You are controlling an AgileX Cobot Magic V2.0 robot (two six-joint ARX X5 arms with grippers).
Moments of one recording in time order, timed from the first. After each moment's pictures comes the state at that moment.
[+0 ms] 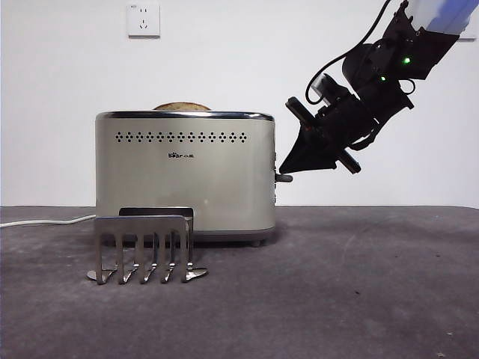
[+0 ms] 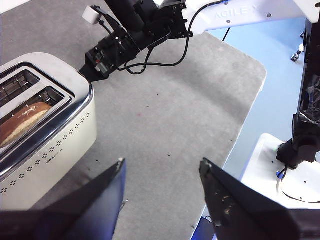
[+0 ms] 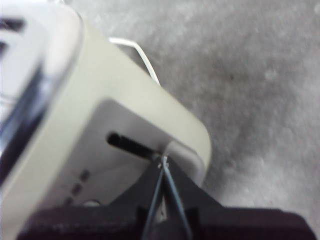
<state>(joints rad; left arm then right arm) -0.42 1.27 1.80 -1.24 0.52 0.21 0.23 2.07 1.56 -0.22 -0.63 0.12</state>
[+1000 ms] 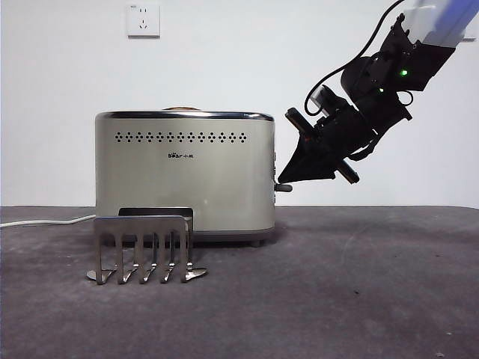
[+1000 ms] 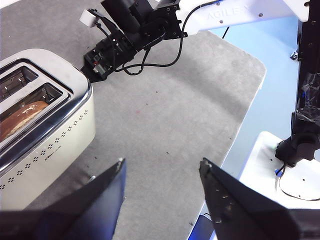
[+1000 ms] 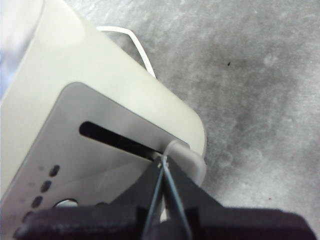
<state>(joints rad) -0.42 1.27 1.80 -1.25 0.52 0.21 0.23 2.11 1.57 -0.22 -0.65 0.10</state>
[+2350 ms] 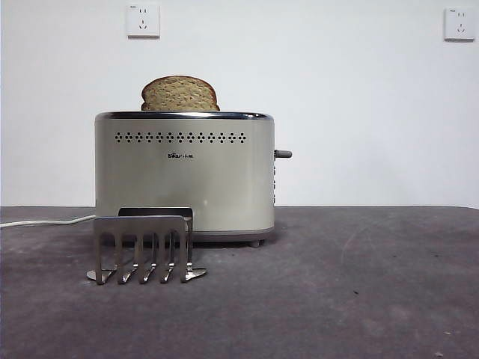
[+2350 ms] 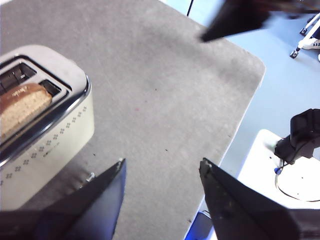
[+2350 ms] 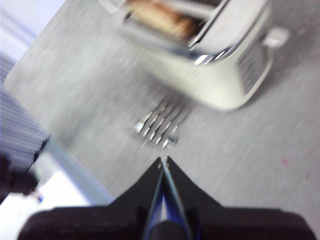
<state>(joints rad) -0.42 1.27 1.80 -1.26 0.52 0.21 0.24 1.27 1.55 -1.13 -0.60 -0.13</state>
